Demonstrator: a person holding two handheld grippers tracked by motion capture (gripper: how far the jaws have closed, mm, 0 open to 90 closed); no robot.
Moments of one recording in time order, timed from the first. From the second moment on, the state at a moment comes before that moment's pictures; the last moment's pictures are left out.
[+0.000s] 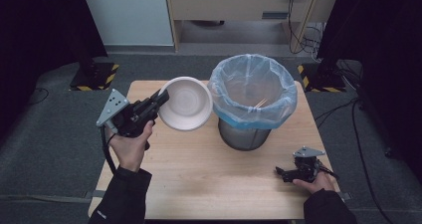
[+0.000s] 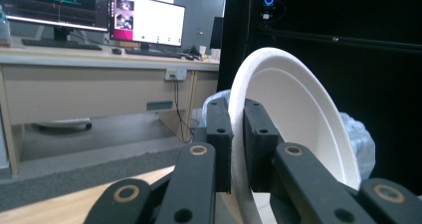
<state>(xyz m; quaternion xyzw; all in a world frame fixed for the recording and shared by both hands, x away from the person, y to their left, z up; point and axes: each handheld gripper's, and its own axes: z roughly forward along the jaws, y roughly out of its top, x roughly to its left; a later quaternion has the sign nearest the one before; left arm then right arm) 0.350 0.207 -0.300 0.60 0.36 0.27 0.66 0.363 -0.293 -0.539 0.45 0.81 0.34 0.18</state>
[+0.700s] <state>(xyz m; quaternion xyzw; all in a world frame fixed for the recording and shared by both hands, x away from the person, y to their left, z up) 0.384 0.173 -0.264 0.58 0.34 0.27 0.68 0.363 -0.293 -0.539 0.45 0.81 0.34 0.18</state>
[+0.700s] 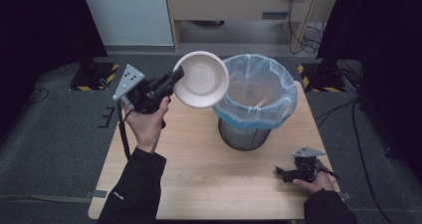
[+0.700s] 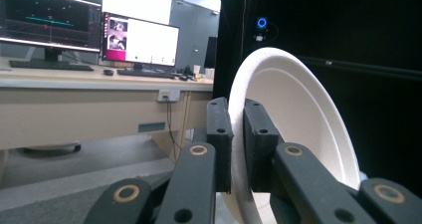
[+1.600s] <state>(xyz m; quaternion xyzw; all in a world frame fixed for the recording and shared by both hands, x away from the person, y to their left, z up) 0.423 0.107 -0.233 0.59 0.32 0.28 0.68 0.363 -0.294 -0.539 0.44 0.81 0.34 0.18</state>
